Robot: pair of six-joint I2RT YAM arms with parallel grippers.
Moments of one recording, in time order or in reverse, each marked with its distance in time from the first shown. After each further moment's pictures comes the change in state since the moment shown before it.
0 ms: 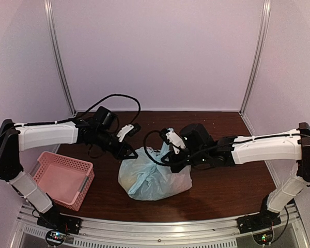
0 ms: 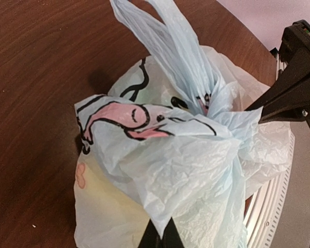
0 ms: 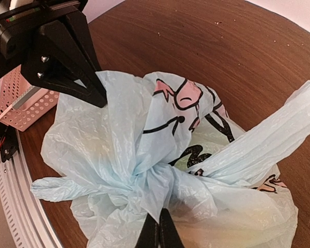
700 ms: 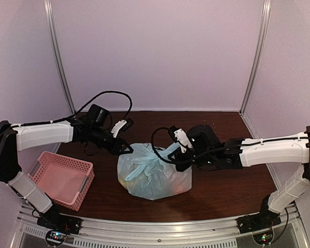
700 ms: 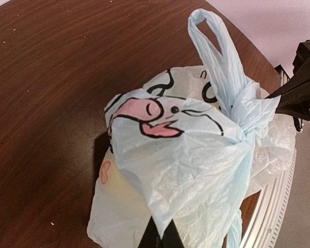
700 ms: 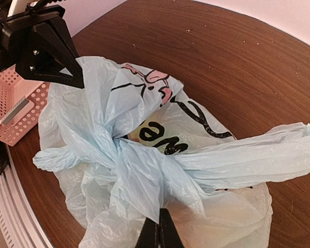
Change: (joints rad) left arm 0.079 -0.029 -0.029 0.047 0.024 -0.008; right arm -0.003 -0.083 -0.067 0.017 0.114 0.053
